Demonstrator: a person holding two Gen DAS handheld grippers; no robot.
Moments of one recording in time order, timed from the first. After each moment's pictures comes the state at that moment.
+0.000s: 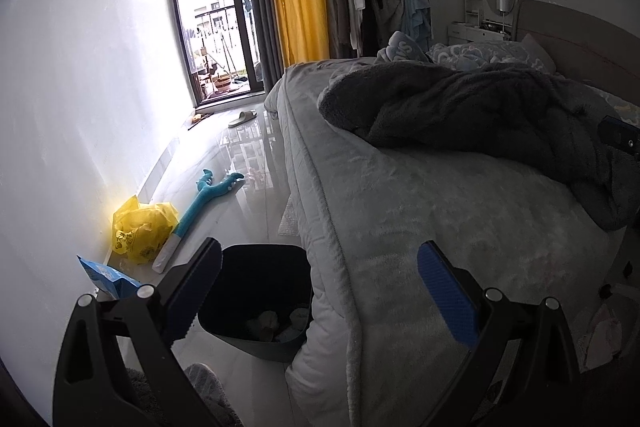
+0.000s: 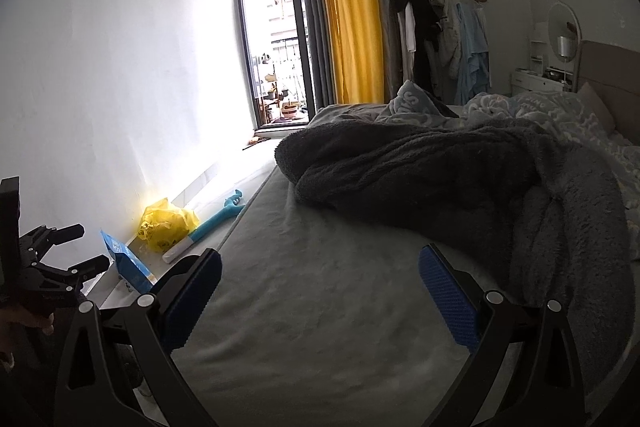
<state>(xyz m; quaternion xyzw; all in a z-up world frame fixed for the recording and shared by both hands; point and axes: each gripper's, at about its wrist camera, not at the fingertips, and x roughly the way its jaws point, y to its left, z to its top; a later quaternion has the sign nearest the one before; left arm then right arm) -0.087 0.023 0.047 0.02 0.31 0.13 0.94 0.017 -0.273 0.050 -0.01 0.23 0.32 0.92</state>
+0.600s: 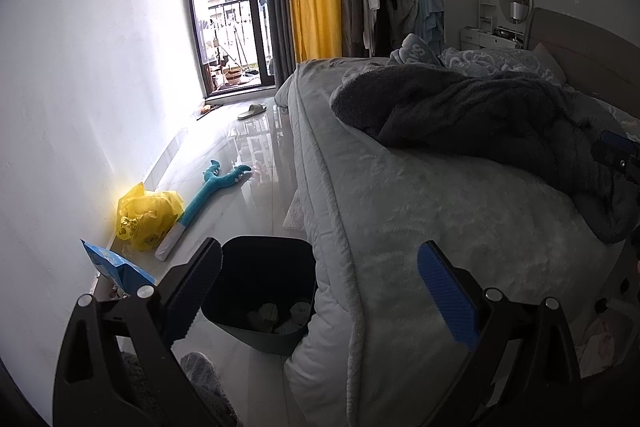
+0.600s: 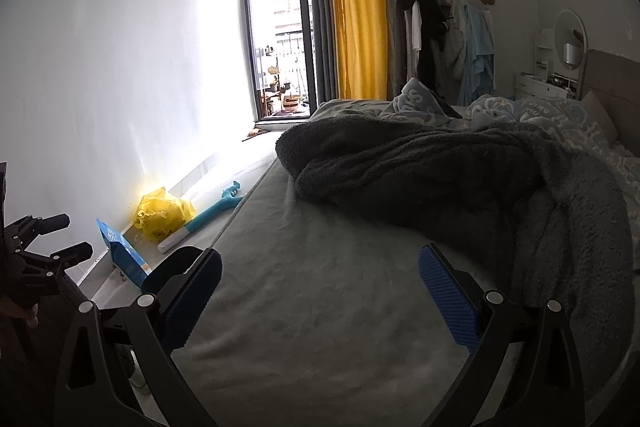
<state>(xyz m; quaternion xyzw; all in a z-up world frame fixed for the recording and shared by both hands) -0.097 0.029 0.050 0.00 0.31 0.15 0.94 0.020 -0.263 0.048 -0.03 0.23 0.32 0.92</state>
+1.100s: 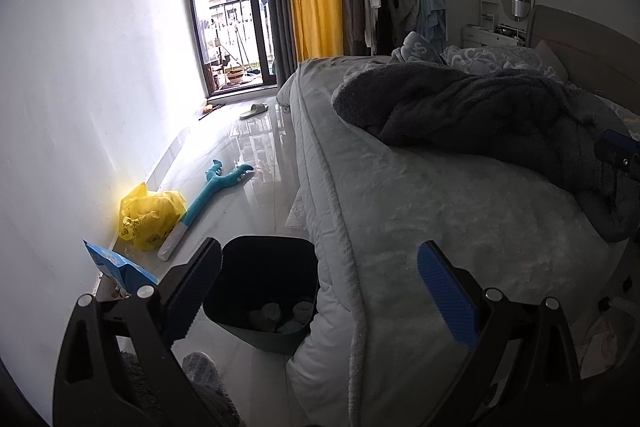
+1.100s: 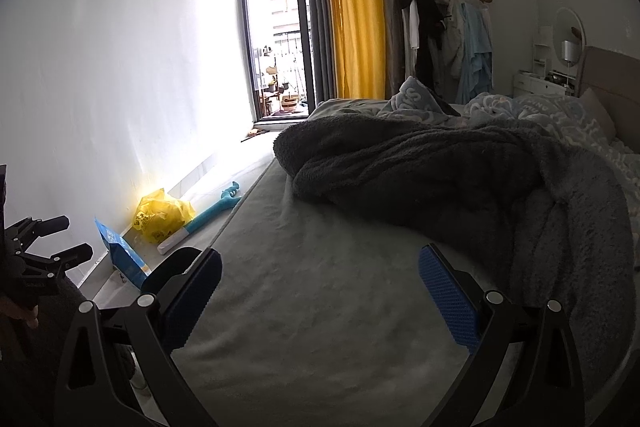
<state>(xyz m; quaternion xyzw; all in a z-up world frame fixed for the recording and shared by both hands) -0.096 0.030 0.050 0.00 0.31 0.15 0.94 0.024 -0.267 0.047 -0.03 0.24 0.32 0.92</state>
